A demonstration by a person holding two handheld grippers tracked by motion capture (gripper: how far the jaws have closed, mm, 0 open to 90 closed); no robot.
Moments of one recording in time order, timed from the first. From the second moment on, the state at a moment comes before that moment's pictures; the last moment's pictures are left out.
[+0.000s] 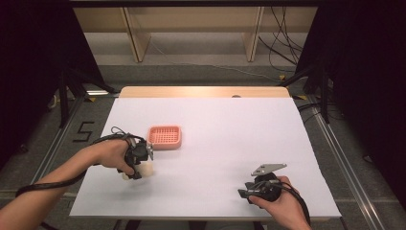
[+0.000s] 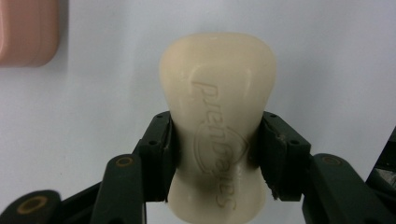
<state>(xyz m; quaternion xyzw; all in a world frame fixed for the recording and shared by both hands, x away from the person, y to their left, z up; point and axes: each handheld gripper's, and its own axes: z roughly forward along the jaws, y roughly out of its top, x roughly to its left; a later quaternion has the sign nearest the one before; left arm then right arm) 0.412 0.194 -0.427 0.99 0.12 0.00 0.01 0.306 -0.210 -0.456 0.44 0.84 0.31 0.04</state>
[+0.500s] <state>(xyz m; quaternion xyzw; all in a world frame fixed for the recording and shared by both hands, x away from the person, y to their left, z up) 0.417 0.192 -0.424 0.99 0.12 0.00 0.01 0.306 -0.211 -0.456 0.43 0.84 0.32 0.05</state>
